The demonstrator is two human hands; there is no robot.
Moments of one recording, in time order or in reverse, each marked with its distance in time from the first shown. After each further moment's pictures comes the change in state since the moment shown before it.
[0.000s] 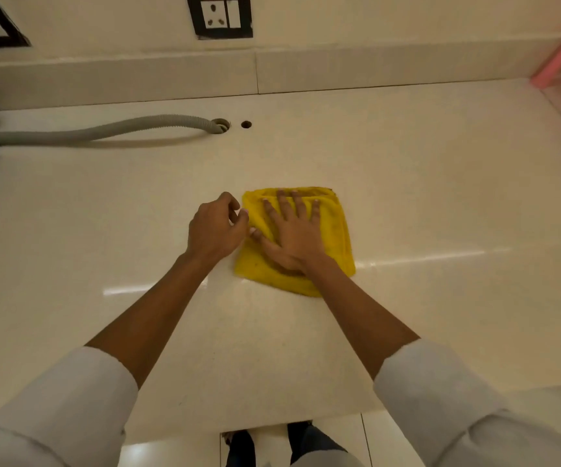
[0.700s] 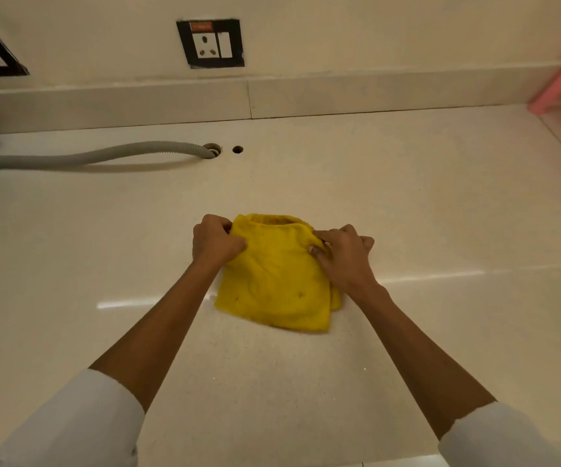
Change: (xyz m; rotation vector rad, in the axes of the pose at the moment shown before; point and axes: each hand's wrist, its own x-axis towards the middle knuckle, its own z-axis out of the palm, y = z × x) left_hand 0.034 0.037 0.018 -0.117 -0.140 -0.409; right_hand -0.013 0.099 -0.044 0.270 0.200 0.092
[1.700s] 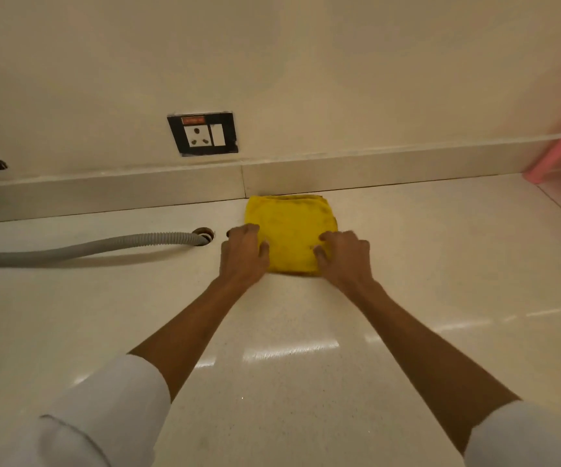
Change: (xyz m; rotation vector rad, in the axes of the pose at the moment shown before) left_hand 0.148 0.081 0.029 0.275 0.061 0.485; right_hand 0.182 0.006 -0.015 -0.236 0.042 0.076
